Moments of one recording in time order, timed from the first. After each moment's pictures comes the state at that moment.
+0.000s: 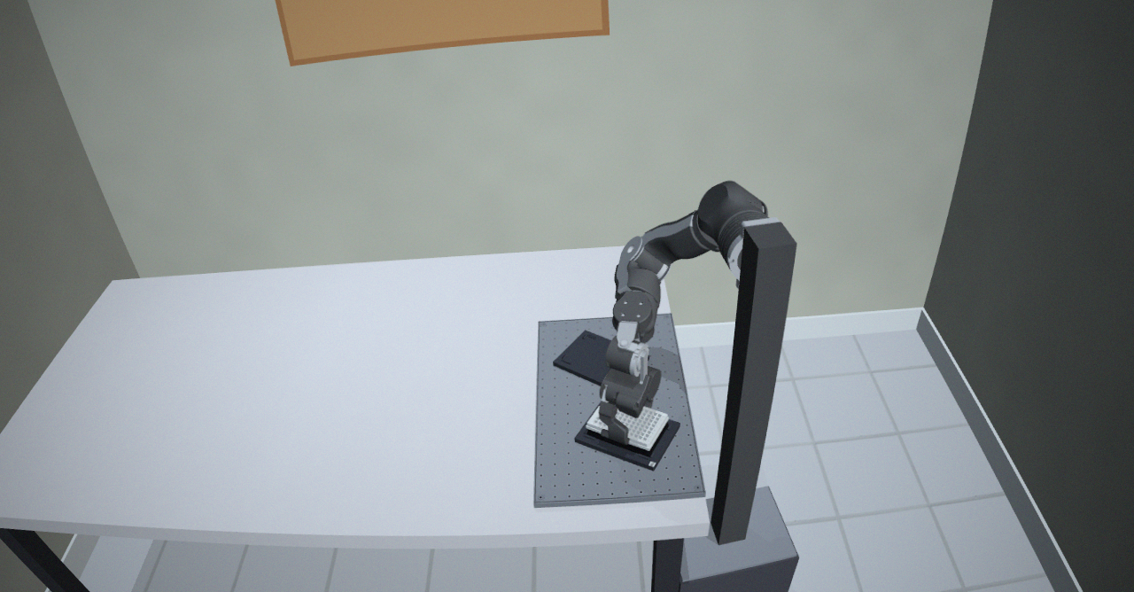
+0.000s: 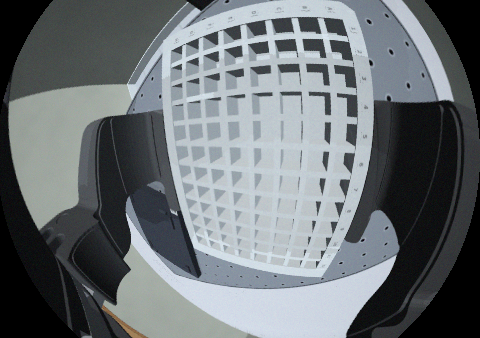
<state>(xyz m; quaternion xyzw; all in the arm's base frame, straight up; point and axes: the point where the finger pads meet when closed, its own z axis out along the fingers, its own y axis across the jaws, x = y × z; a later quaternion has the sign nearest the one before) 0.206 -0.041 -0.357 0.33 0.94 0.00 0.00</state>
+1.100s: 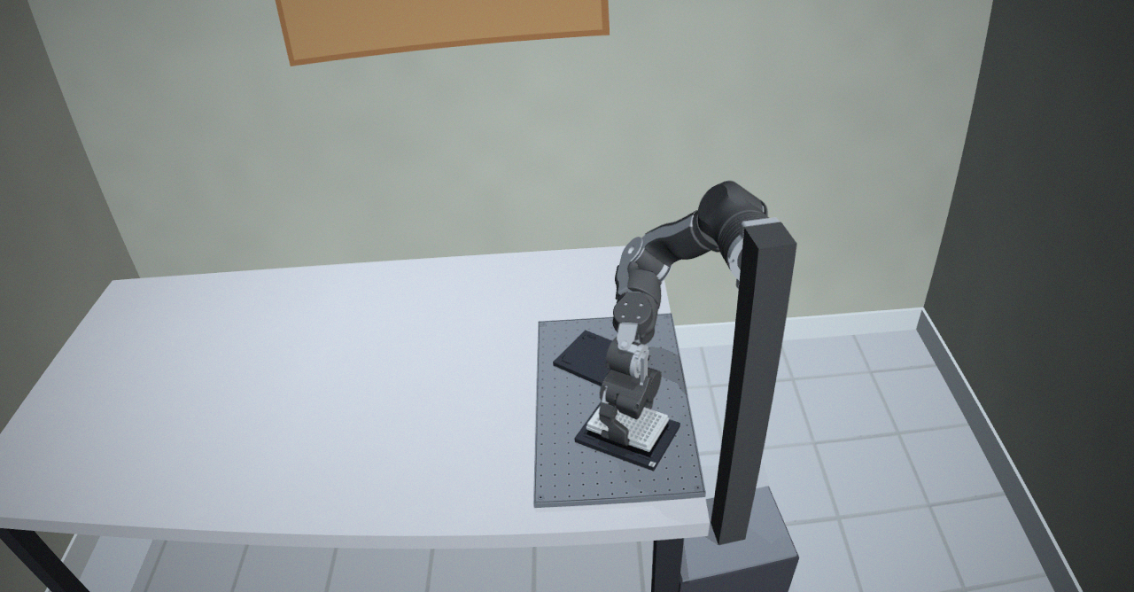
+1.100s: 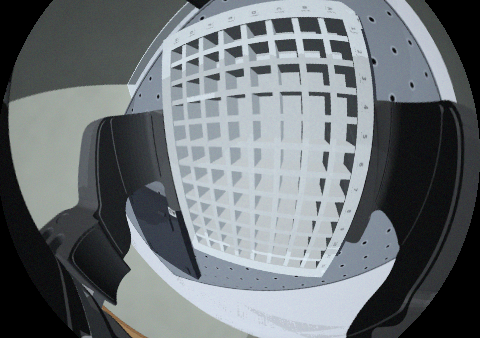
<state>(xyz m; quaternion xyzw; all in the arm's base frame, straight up) 0.206 -0.041 -0.360 0.33 0.94 0.00 0.00</state>
